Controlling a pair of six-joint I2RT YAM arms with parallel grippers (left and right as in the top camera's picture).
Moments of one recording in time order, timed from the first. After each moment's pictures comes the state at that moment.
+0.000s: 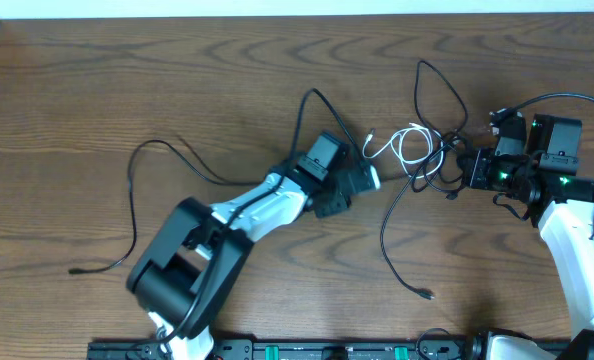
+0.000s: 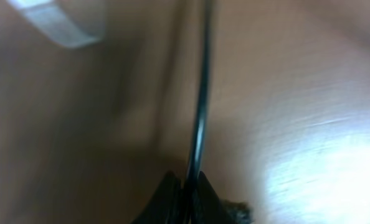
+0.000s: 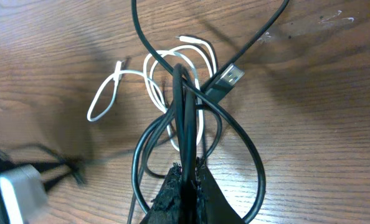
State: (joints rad) left arm -0.64 1.87 1.04 -0.23 0.15 0.63; right arm -0.15 1.35 0.89 -0.52 -0.43 0.09
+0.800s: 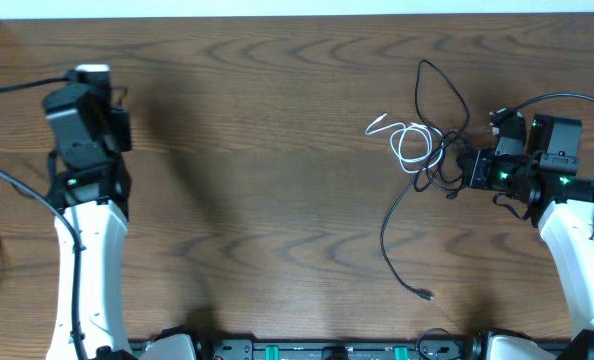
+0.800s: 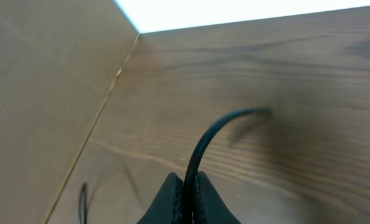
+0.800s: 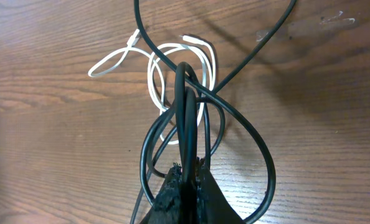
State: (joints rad) left arm 0.27 1.32 1.04 -0.28 -0.24 0.28; right arm -0.15 1.35 0.89 -0.52 -0.43 0.09
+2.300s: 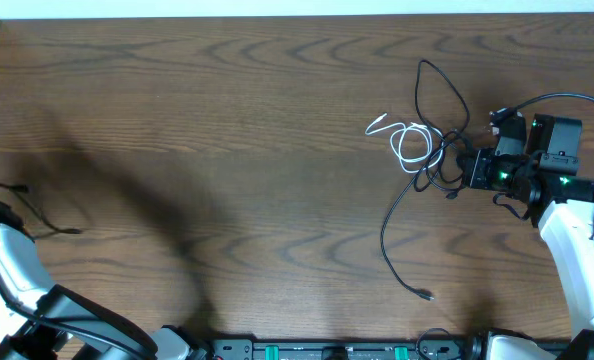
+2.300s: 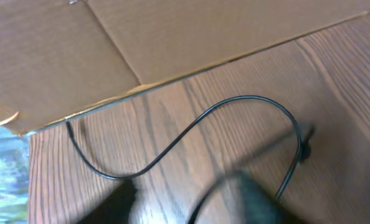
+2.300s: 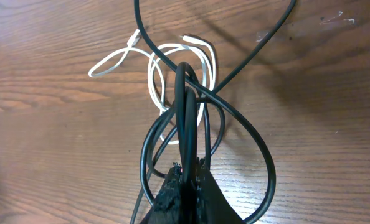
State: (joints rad) left arm 0.90 1.51 1.04 -0.25 -0.35 -0.15; right arm -0.15 1.35 0.89 -0.52 -0.43 0.09
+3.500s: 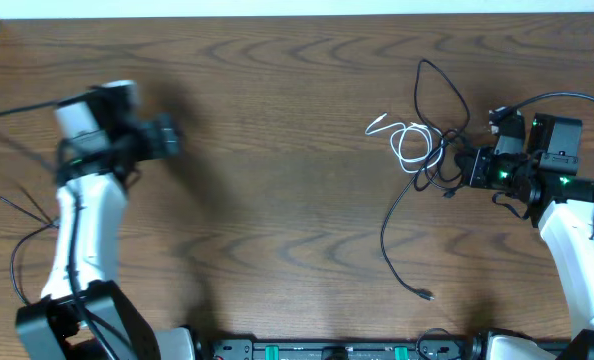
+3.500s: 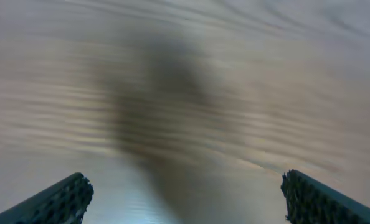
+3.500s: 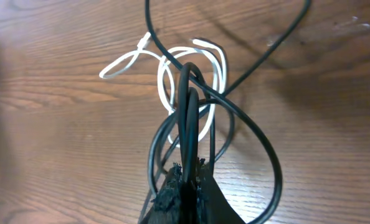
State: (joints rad) left arm 0.26 1.51 1.04 -0.38 0.26 0.07; right arm -0.15 1.35 0.89 -0.50 -0.47 0.09
